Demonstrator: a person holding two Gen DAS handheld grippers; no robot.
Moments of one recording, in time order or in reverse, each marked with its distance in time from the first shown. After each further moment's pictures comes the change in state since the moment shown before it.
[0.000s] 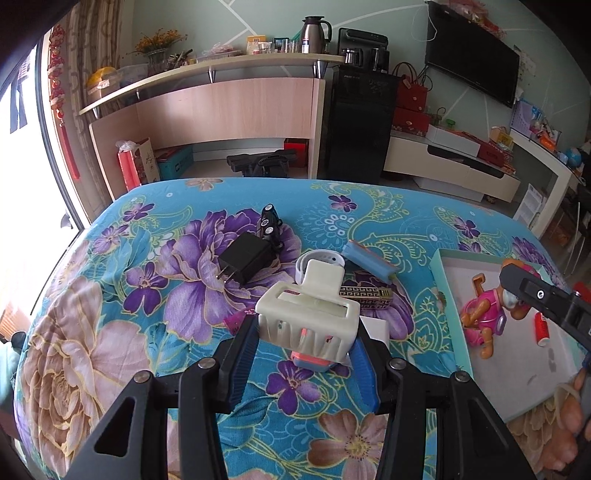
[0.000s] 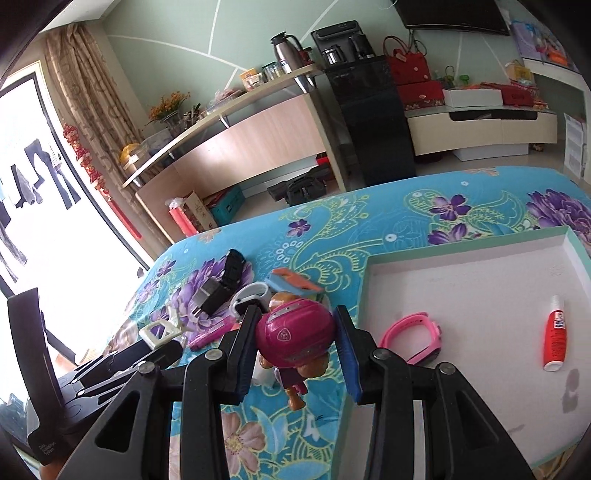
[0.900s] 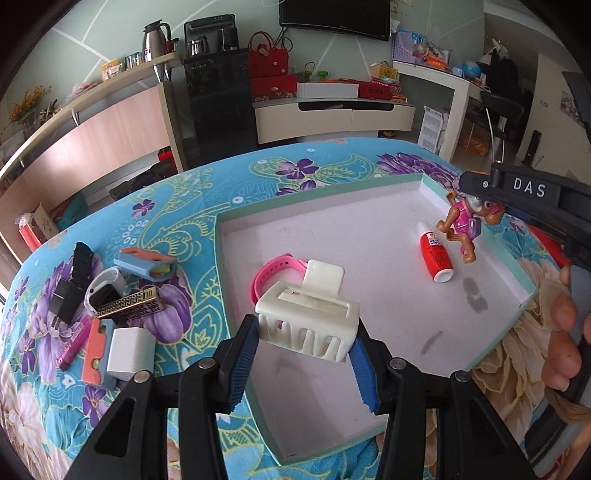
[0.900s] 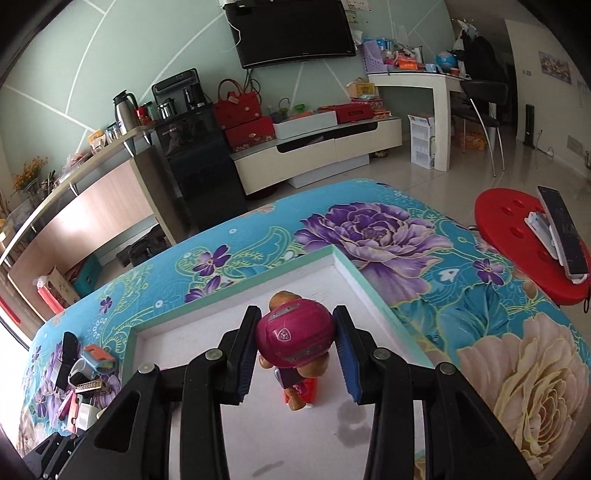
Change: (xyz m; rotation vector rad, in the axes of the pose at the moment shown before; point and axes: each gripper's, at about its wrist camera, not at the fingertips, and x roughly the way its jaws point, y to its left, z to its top) left arm 0.020 -0.187 -0.036 0.364 0.074 -0.253; right arm -0.080 -0.147 0.009 0.231 -0.165 -0.552
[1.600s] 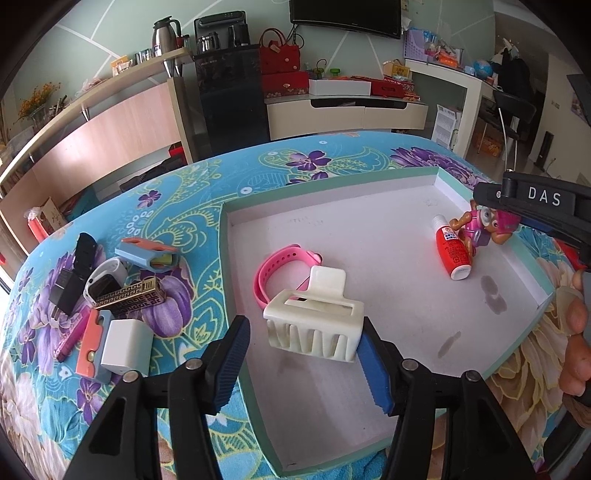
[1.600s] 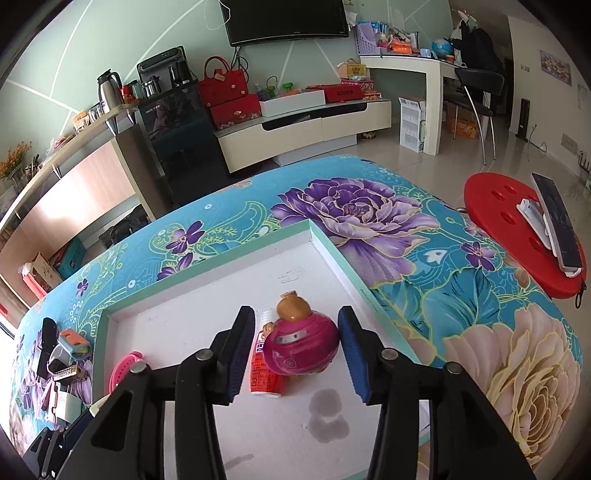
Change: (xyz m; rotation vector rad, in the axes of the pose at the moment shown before) left arm 0.012 0.002 -0.005 -0.027 -0.002 0.041; right arm 0.016 -0.008 -0.005 -0.021 0.085 -0.053
